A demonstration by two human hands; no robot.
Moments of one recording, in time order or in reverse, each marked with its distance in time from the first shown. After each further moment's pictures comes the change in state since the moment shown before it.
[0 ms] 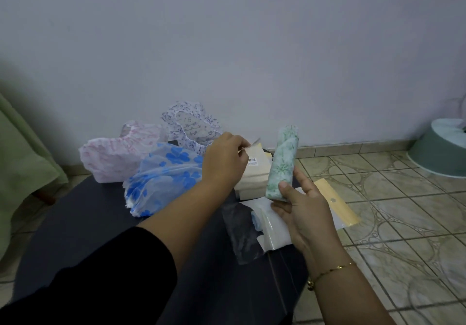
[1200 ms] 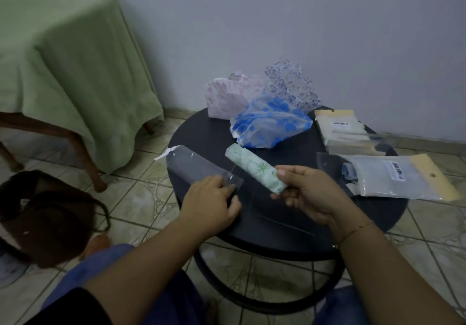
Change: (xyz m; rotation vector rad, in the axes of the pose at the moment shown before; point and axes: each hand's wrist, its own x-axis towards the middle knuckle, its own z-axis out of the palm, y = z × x) left_hand -0.244 -0.107 -0.160 0.487 -0.243 -0.076; right_hand -0.101 0.067 0.085 -0.455 -0.509 0.388
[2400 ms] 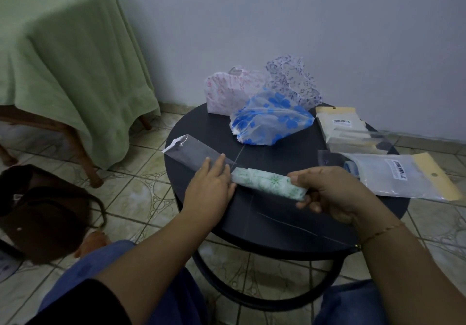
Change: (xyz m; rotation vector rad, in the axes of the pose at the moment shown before) left_hand 0.017 0.004 0.001 0.026 -0.160 -0.180; right_hand -0.016 -0.016 -0.016 -0.244 0.081 0.050
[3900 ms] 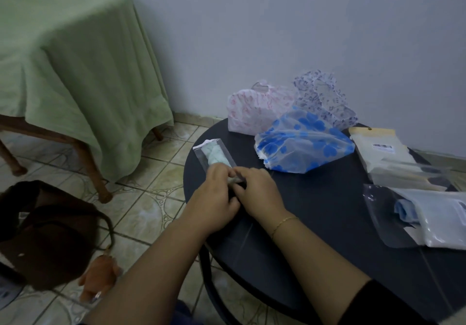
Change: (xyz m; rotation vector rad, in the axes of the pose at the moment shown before) left_hand 0.046 -0.069 0.001 -0.479 0.070 -0.026; right_hand 0.133 0.002 0.149 -0.815 0.130 -0.589
